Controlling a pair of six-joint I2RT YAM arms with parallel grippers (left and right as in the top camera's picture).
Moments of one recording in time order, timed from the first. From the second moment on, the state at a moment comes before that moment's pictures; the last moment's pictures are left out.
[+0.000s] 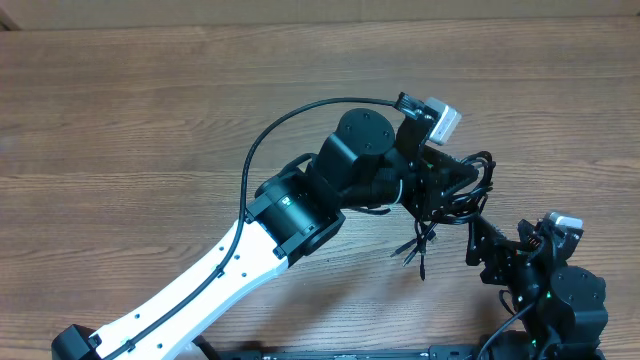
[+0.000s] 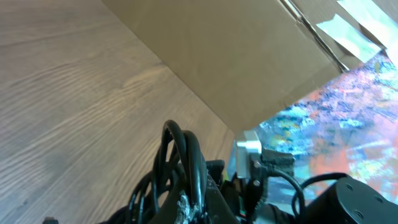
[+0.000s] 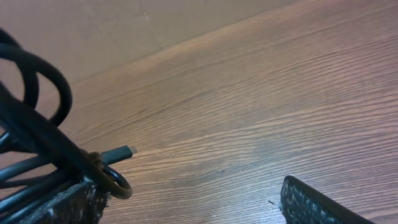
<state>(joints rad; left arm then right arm) -0.86 1.46 1.39 -0.22 0.52 -0.58 0.07 0.25 0.57 -0.73 -0.03 0.37</state>
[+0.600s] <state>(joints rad) -0.91 1.46 1.39 -0.25 0.61 -0.58 0.07 0.31 0.56 -0.59 0.35 0.51</state>
